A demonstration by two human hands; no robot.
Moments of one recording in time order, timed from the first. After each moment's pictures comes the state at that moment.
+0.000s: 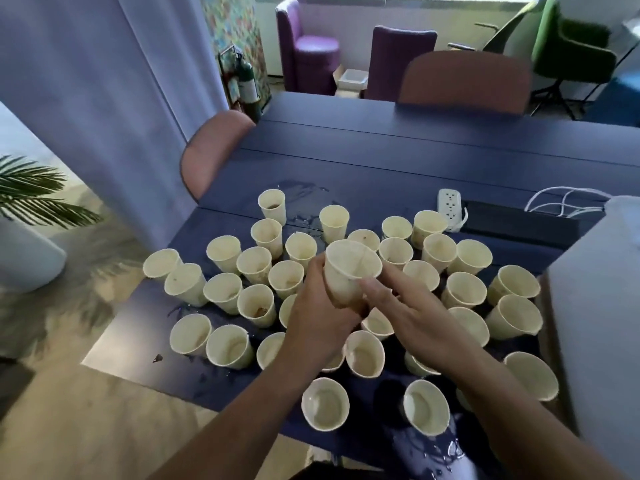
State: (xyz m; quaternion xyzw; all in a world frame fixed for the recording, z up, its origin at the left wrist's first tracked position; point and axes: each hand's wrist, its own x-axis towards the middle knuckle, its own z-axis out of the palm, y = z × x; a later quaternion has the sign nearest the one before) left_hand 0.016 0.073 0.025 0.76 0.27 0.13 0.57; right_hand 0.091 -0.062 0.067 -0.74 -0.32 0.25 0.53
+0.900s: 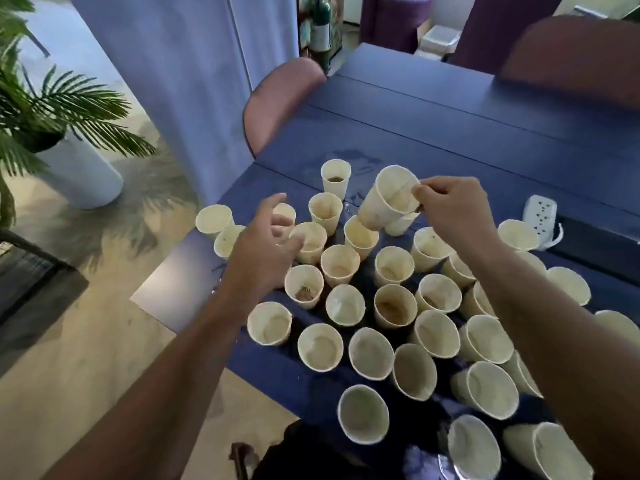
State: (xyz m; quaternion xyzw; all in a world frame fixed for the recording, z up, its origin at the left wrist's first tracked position) left_hand -0.013 0.222 0.022 0.79 0.40 0.18 0.43; right_hand 0.203 0.066 0.053 -0.86 -0.25 0.12 0.43
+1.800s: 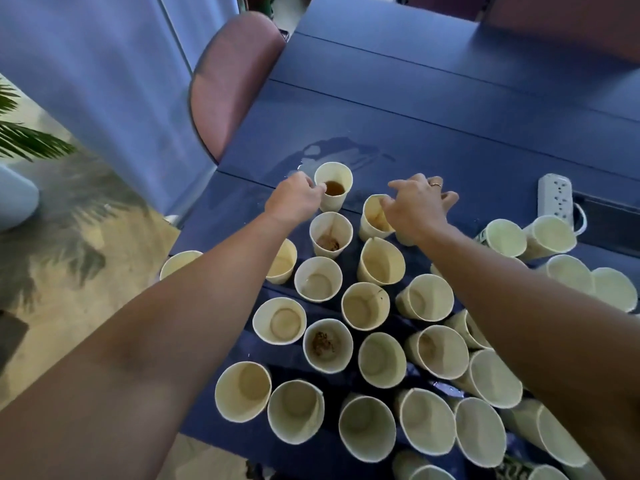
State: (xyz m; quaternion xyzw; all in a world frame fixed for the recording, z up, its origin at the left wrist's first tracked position) left_hand 0.184 0.397 -0.089 0.86 0.36 -0.04 0.36; right_hand 0.273 0.209 -0.065 -0.97 -0.20 0.10 0.06
